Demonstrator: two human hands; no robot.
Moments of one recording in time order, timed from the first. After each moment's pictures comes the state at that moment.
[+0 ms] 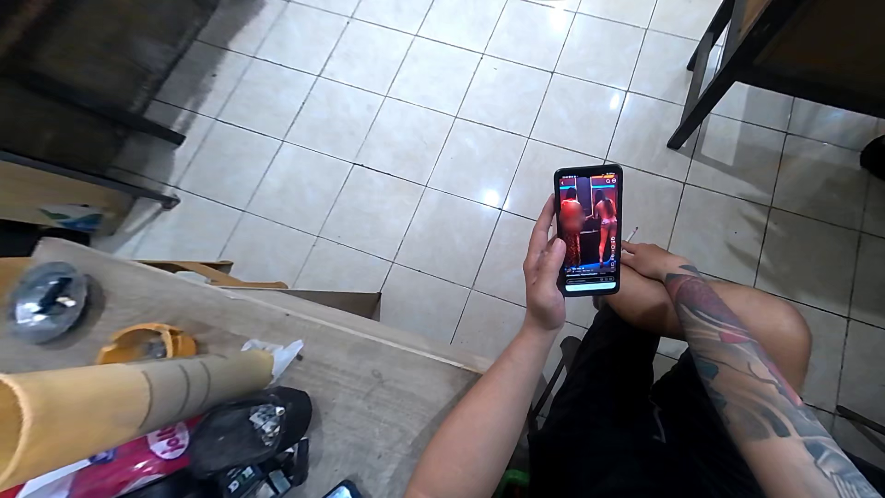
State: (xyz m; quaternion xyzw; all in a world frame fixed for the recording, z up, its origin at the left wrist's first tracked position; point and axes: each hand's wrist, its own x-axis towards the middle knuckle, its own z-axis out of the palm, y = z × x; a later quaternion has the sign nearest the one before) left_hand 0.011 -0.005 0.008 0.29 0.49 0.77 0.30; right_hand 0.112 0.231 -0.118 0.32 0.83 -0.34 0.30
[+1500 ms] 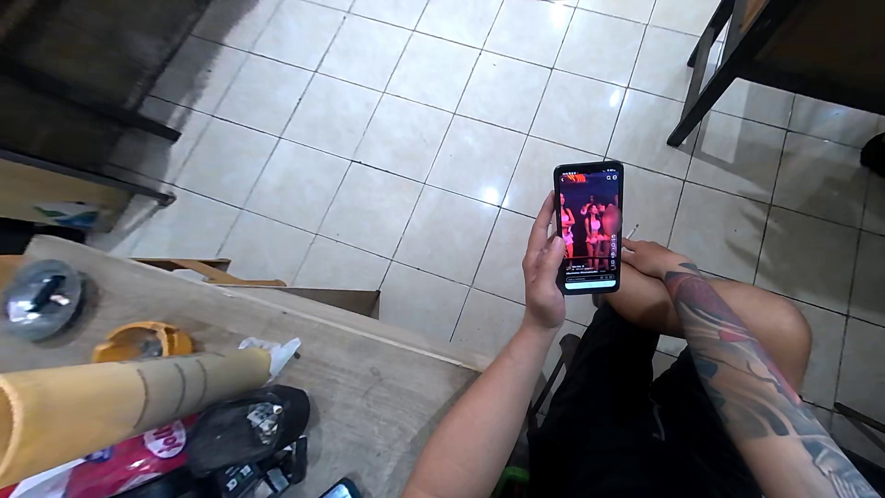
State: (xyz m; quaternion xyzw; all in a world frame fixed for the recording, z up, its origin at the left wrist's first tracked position) left_hand 0.011 -0.005 0.008 0.29 0.48 0.77 0.30; right_hand 0.113 0.229 -0.117 0.34 0.83 -0.34 0.28
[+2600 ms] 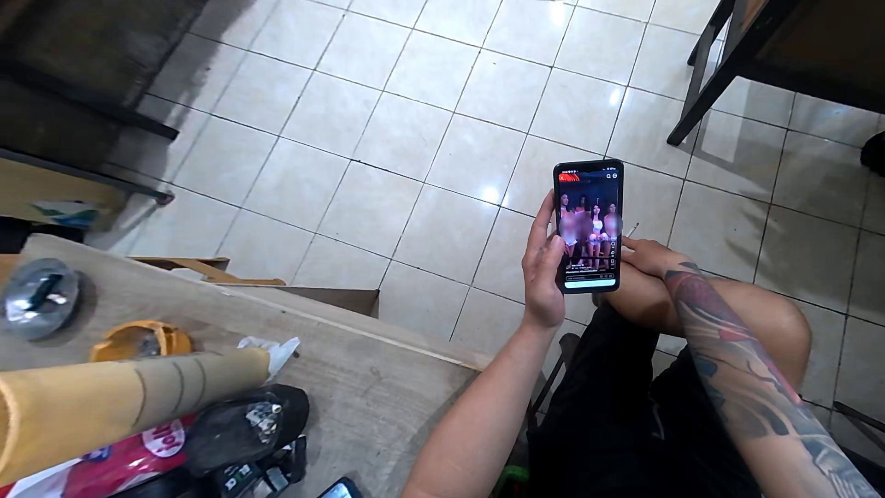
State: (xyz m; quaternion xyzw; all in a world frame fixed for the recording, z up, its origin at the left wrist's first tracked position) left_hand 0.011 -0.005 0.010 0.30 0.48 0.77 0.30; right_hand 0.111 0.230 -0.109 0.33 0.83 -0.34 0.29
